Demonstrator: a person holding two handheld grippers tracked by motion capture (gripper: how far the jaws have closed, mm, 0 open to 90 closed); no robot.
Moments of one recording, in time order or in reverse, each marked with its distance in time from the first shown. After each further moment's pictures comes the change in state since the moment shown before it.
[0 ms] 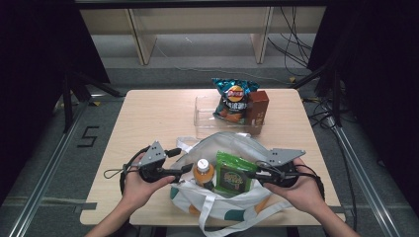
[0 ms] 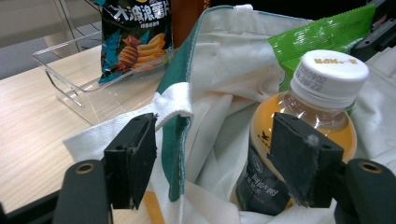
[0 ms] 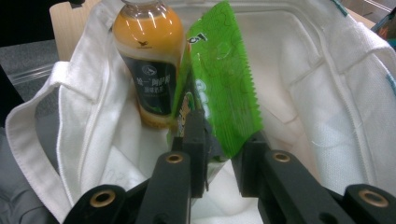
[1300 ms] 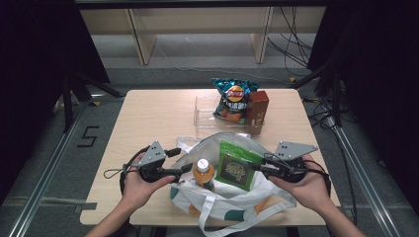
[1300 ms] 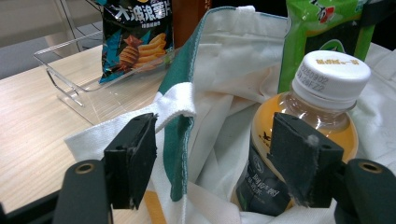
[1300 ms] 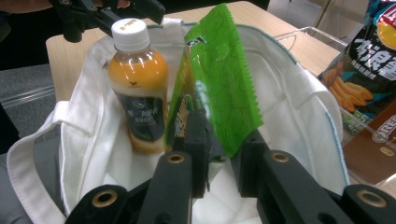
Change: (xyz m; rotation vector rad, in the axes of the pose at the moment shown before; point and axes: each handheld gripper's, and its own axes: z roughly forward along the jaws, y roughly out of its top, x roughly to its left) left arm 0.000 0.000 0.000 -0.003 0.003 -0.004; right arm -0.006 0.012 -0.020 -0.097 -0.046 0.001
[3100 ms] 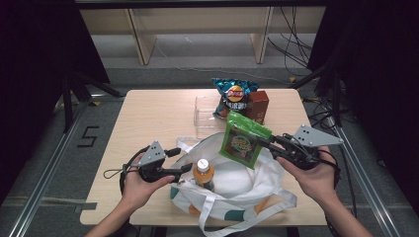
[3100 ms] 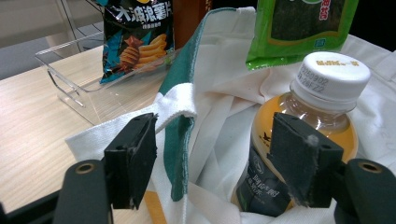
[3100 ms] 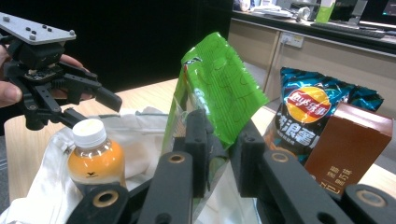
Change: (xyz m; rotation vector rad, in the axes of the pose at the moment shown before) left arm 0.000 0.000 0.000 -0.008 -0.006 -0.005; right arm -0.015 0.026 -0.026 -0.281 -0.178 0.038
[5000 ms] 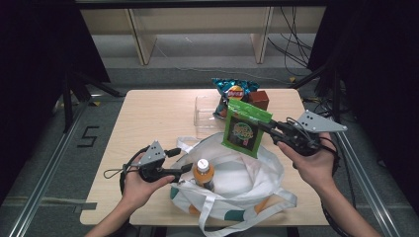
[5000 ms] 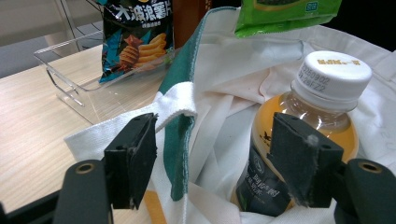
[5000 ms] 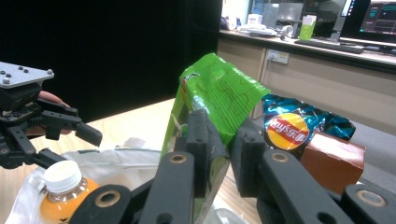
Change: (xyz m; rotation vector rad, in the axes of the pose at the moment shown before) left arm 0.000 0.000 0.000 0.004 0.003 -0.004; right arm -0.017 0.020 0.009 -0.065 -0.036 0.036
